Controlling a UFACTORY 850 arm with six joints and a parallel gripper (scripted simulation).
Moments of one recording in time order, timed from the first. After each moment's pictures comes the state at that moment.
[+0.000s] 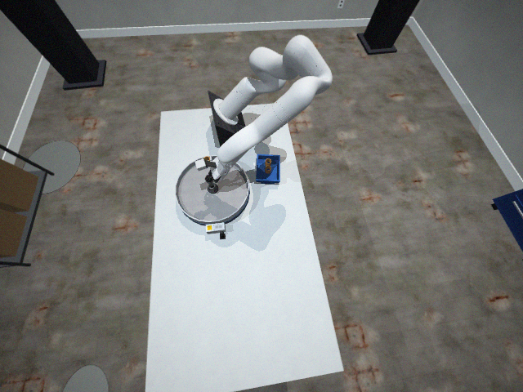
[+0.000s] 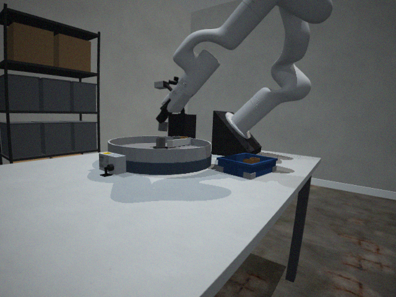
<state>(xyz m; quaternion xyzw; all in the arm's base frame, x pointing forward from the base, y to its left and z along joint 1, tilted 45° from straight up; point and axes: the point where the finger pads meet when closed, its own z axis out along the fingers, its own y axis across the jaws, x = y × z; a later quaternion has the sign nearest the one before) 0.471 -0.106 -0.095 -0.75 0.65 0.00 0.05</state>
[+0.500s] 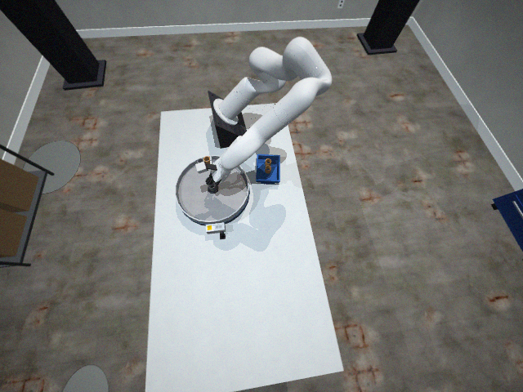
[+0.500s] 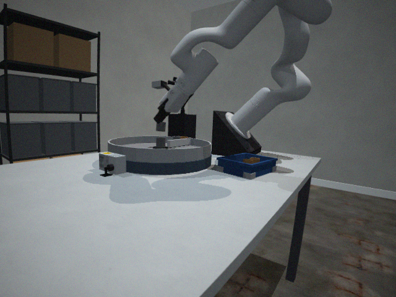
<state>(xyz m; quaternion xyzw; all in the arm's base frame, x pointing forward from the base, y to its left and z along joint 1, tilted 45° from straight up) 0.486 -0.104 -0.095 -0.75 0.65 0.00 0.05</state>
